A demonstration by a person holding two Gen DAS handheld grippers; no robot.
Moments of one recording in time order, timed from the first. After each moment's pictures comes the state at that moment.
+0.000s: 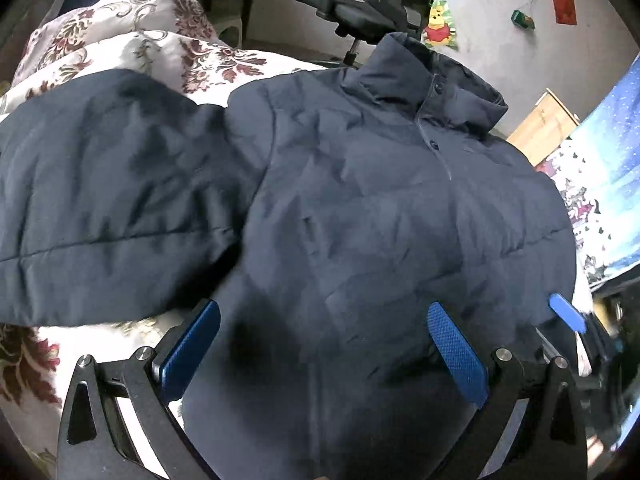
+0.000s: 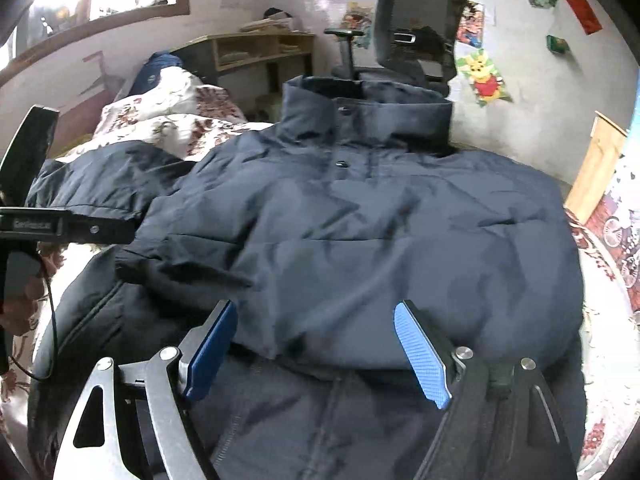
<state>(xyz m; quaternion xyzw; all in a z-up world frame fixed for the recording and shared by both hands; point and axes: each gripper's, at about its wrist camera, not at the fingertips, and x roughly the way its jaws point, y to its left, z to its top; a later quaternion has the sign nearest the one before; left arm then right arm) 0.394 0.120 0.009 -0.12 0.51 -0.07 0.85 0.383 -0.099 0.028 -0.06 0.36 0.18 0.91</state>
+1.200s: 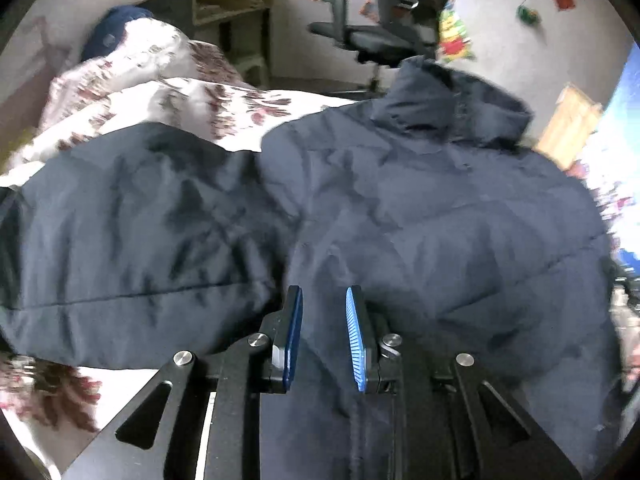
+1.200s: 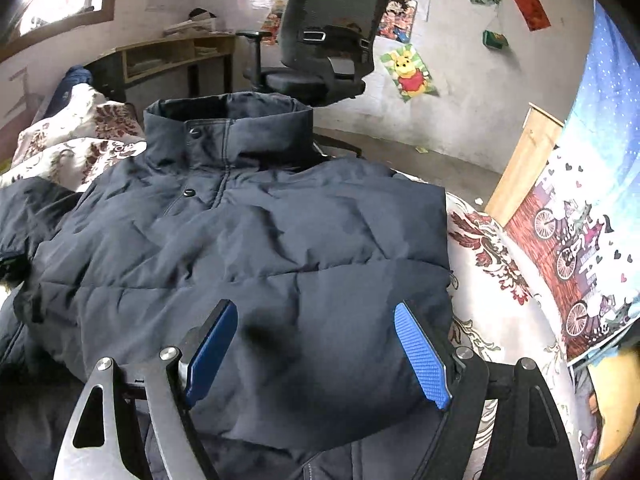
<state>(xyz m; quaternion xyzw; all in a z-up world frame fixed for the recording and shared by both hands) 0.396 0.126 0.010 -0.06 0.46 -0.02 0.89 0.442 -0.185 0.048 -0.07 0.37 0.06 0.93</state>
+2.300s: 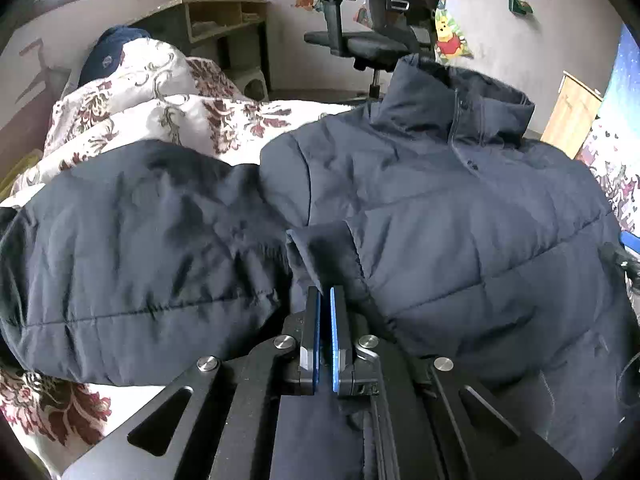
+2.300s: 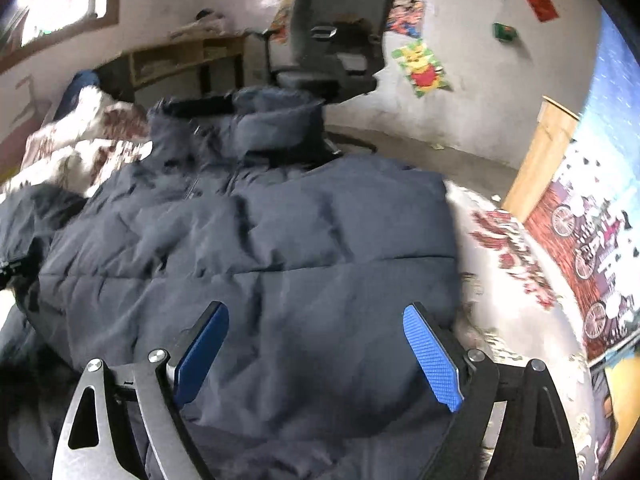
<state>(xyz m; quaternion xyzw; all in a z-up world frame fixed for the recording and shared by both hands) 0.400 0.118 0.000 -0.01 0.44 0.01 0.90 0.470 -0.174 0.023 -0.07 0.38 0.09 0.92</state>
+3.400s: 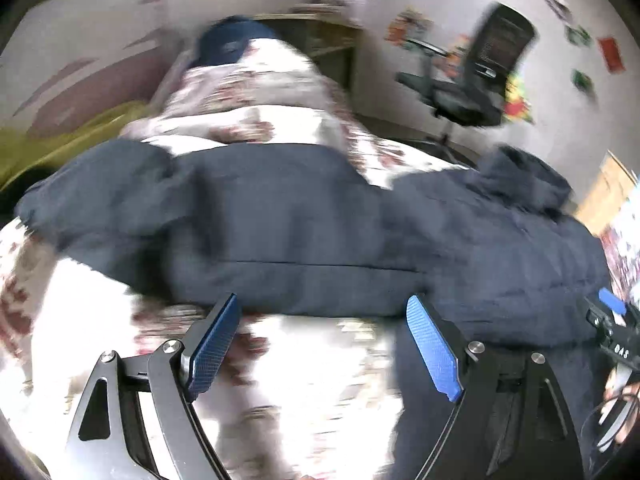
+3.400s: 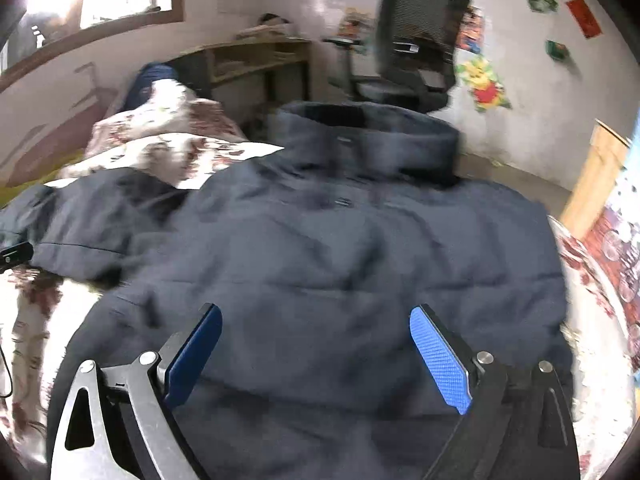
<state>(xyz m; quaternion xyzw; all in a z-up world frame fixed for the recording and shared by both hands) 0.290 0.242 0.073 -0.10 0.40 0.13 0.90 0.412 -0.043 0.060 -0.06 0.36 0.20 0.91</state>
